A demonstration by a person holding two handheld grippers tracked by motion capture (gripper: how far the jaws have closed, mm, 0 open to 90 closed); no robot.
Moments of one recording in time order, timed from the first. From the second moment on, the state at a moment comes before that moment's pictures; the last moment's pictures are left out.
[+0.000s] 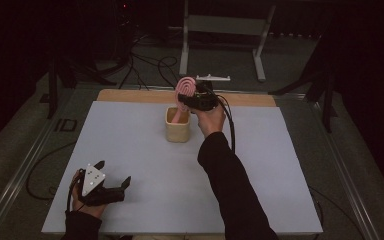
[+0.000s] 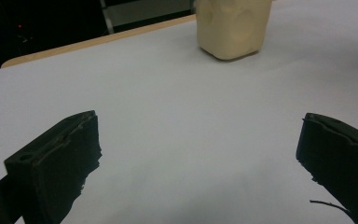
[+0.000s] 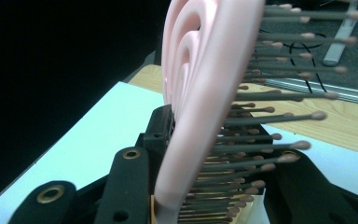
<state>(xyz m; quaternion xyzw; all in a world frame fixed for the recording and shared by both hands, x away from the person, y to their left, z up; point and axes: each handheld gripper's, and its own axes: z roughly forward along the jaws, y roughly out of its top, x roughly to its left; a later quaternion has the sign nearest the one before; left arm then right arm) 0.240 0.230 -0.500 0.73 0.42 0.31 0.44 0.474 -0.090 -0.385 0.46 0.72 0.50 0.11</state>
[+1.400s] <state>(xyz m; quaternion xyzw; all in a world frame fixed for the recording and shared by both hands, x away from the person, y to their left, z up) 0.241 0.229 -0.500 0.73 0.42 0.31 0.44 0.477 -0.077 -0.405 0.47 0.74 0.48 0.11</state>
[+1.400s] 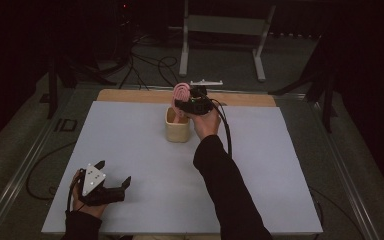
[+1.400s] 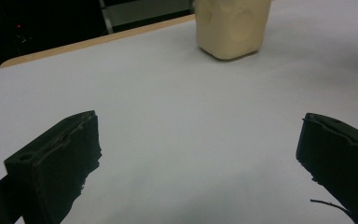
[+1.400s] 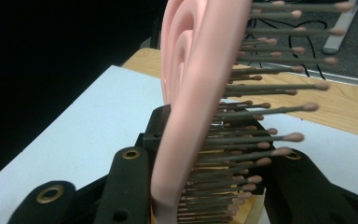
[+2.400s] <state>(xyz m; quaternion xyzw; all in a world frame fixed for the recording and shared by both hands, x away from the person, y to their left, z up) 0.241 0.229 -0.500 0.73 0.42 0.31 0.44 0.487 -0.085 -0.413 0.48 0.73 0.47 0.10</state>
